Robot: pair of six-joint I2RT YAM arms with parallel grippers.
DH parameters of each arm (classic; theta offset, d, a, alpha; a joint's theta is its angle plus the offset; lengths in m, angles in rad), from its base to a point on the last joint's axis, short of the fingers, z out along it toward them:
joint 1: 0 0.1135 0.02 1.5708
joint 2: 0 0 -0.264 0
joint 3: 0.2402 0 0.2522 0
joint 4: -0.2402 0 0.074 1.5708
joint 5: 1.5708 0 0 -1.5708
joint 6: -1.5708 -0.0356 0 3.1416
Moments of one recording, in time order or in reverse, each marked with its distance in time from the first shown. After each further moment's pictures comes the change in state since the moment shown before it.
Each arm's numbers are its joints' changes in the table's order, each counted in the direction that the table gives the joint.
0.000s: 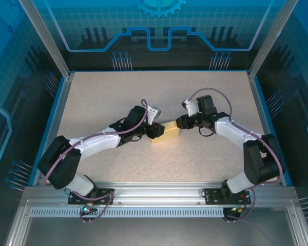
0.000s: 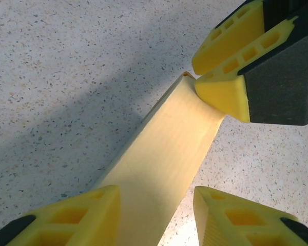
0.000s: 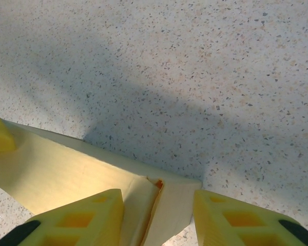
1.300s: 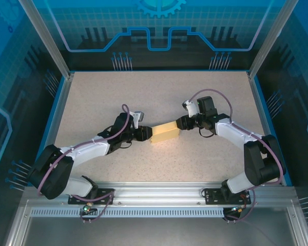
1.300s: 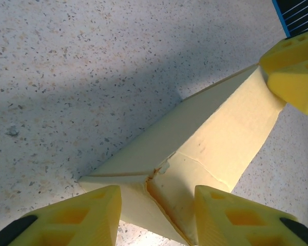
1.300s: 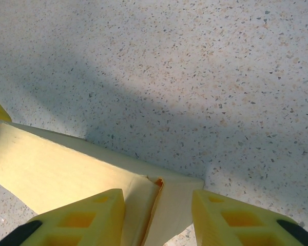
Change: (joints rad) left arm 0.110 0.130 -0.240 0.122 0.032 0.251; right arm -0.002 0.011 -0.022 0.025 -0.007 -0.009
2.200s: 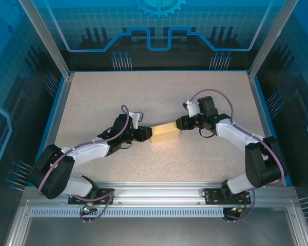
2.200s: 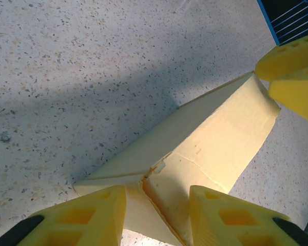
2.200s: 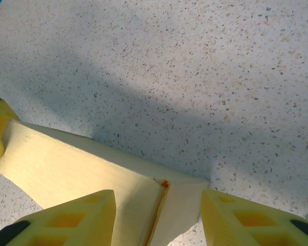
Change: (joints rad) left arm 0.003 -0.004 -0.030 0.069 0.010 0.008; right arm 0.002 0.023 0.003 -0.022 -0.008 -0.031
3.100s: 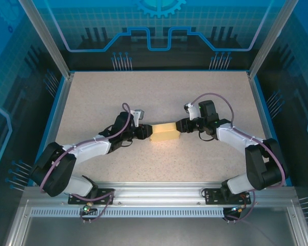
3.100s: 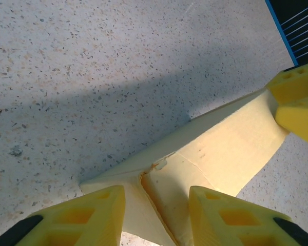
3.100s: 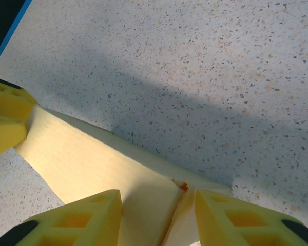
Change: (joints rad) left arm 0.002 -0.033 0.051 -0.030 -0.031 -0.021; right arm 0.000 0.026 -0.096 0.125 -0.055 -0.080
